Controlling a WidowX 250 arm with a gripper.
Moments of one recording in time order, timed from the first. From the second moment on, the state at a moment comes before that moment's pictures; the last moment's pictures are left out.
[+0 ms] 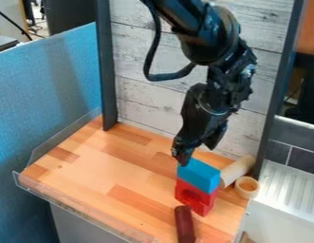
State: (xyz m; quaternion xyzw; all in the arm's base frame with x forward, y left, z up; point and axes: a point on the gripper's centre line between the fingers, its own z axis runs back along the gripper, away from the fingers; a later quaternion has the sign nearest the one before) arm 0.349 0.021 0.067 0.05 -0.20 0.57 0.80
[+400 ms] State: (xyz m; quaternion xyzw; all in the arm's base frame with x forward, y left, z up) arm 0.347 0.030 0.062 0.07 -0.18 0.60 0.77
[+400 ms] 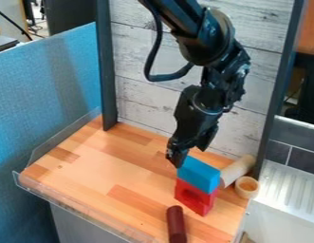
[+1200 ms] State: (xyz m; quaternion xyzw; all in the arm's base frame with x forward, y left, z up) arm 0.352 0.027 0.035 0.07 -0.18 0.61 0.77
